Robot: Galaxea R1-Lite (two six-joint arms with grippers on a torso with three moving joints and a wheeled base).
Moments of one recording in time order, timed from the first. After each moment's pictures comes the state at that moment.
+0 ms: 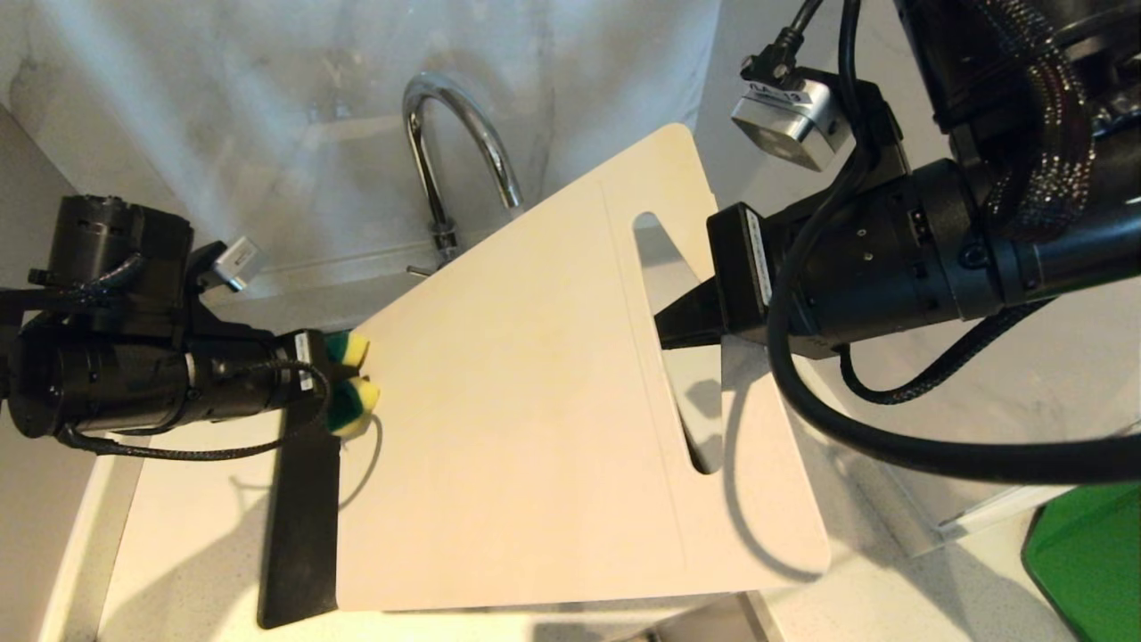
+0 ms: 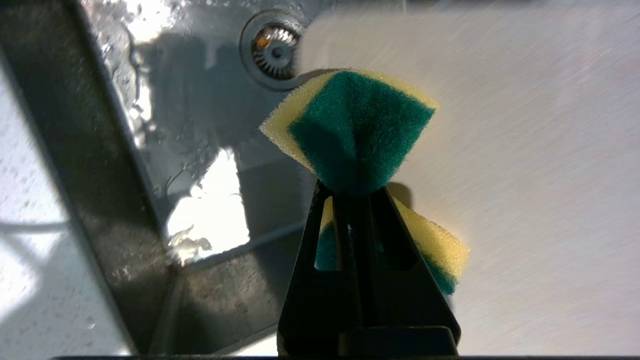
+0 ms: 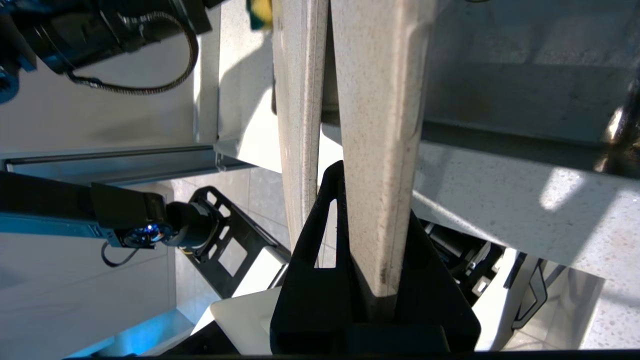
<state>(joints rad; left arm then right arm) -0.43 1.54 -1.07 0.02 0.07 -0.42 0.58 1.55 -1.67 0.66 0.36 0.37</state>
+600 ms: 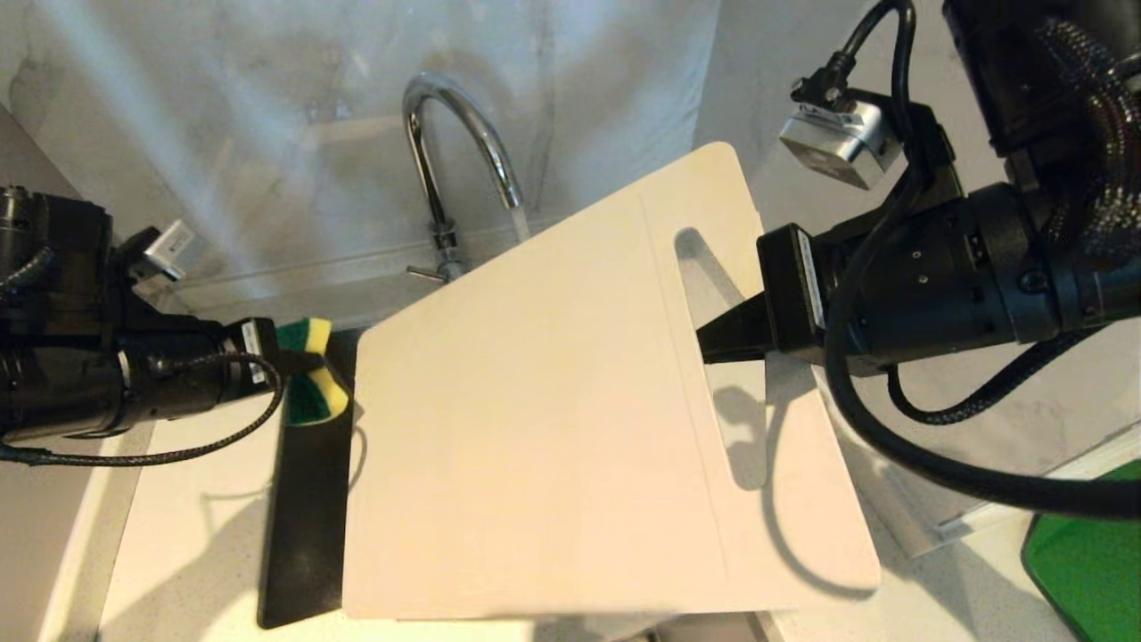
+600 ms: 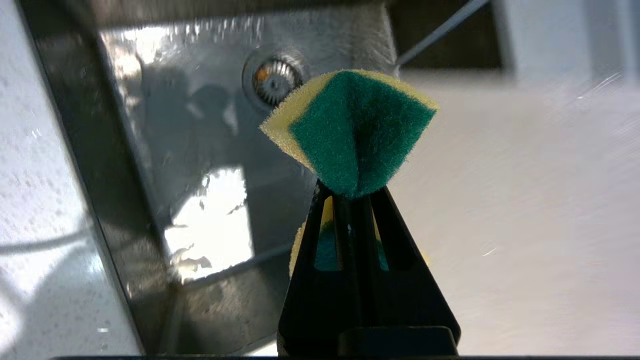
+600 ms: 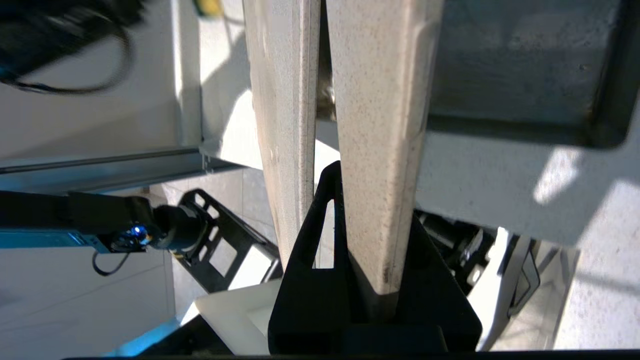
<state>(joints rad) -0.38 1.45 -1.01 -0.03 0.04 -0.42 0.52 1.49 -1.57 0.66 0.36 0.36</state>
